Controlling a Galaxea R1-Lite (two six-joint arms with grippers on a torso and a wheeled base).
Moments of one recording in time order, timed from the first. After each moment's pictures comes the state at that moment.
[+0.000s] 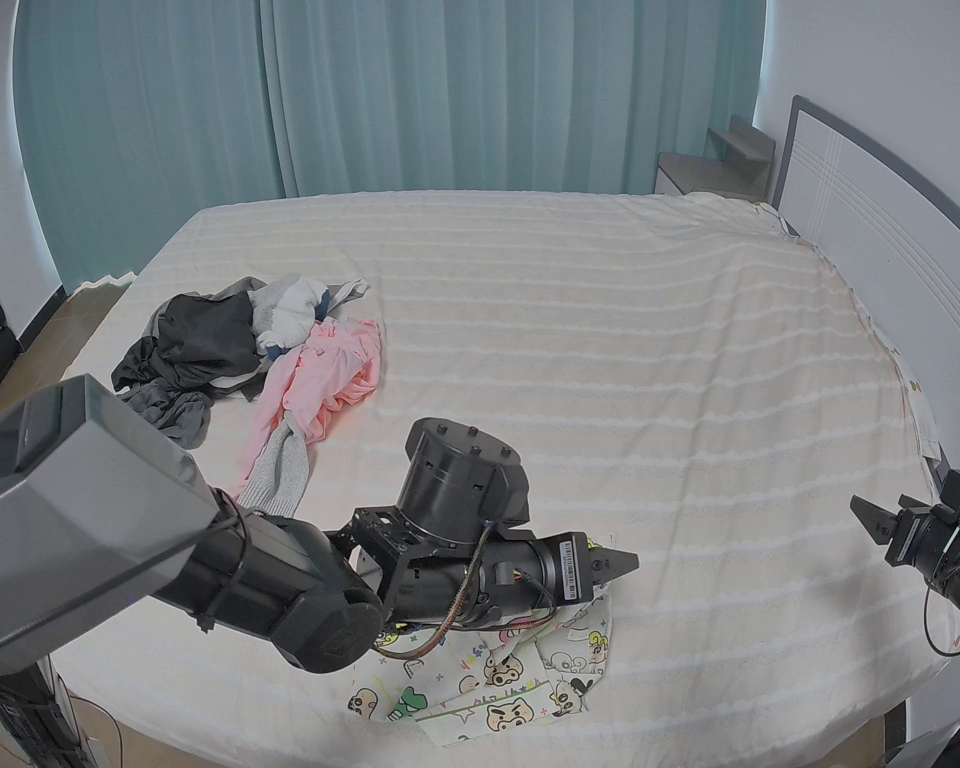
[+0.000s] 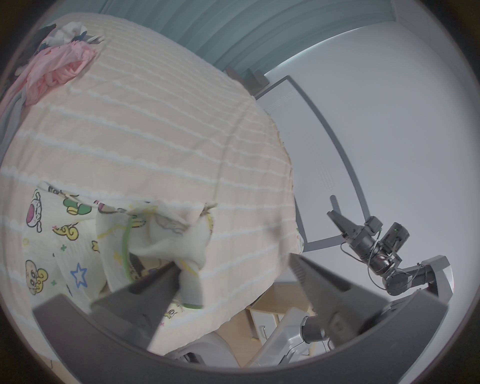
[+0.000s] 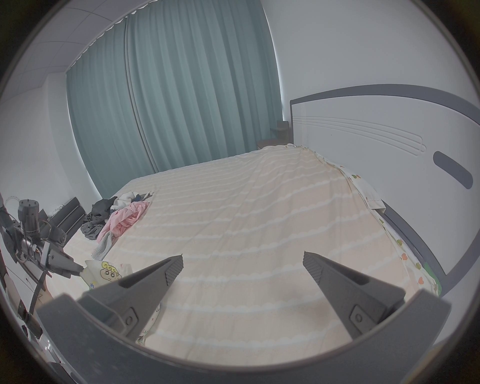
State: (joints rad) left arm -0.81 2.03 -0.99 -0.51 -0.25 -0.74; right arm -0.24 1.31 -0.11 -0.90 0.23 0.09
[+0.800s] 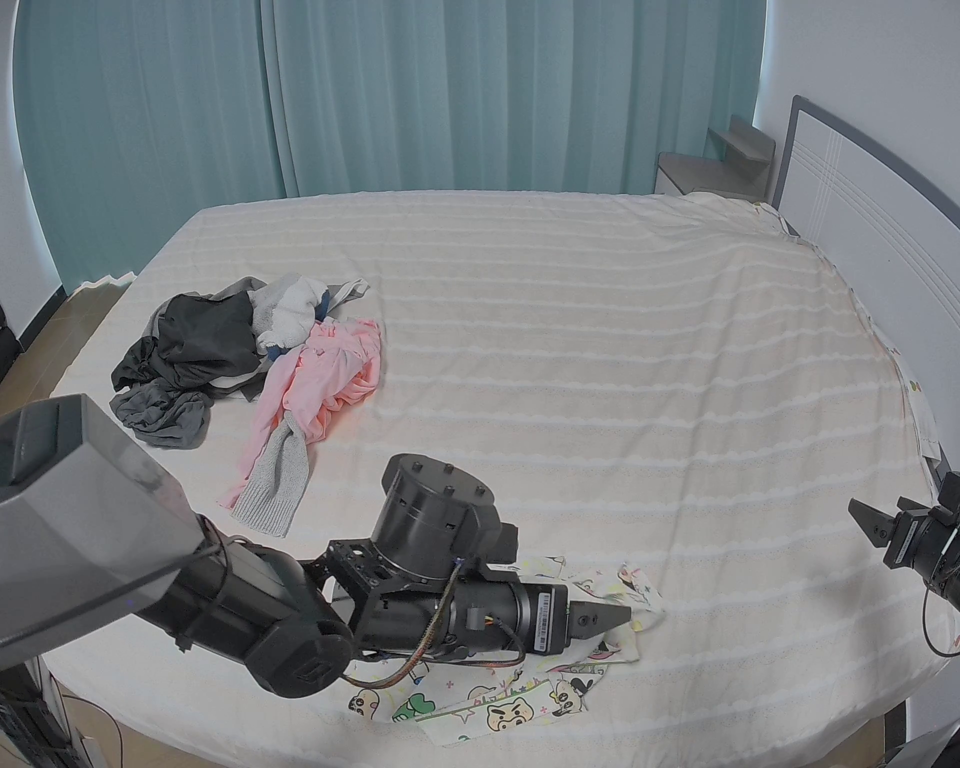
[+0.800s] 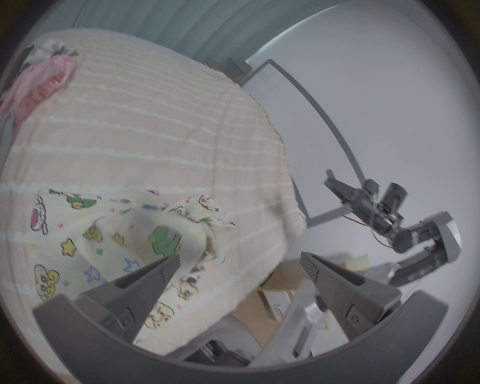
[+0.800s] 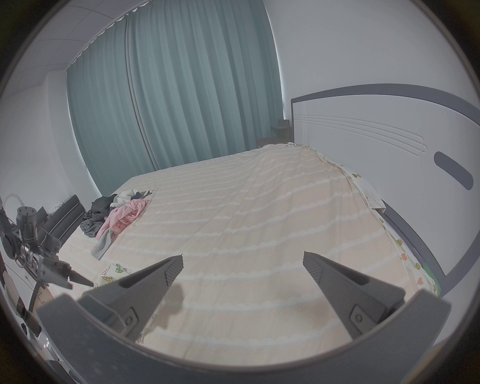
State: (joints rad) left arm -0.81 2.00 -0.86 -0.57 -0.31 -0.58; right arm -0.24 1.31 -0.11 -0.91 0.23 0.08
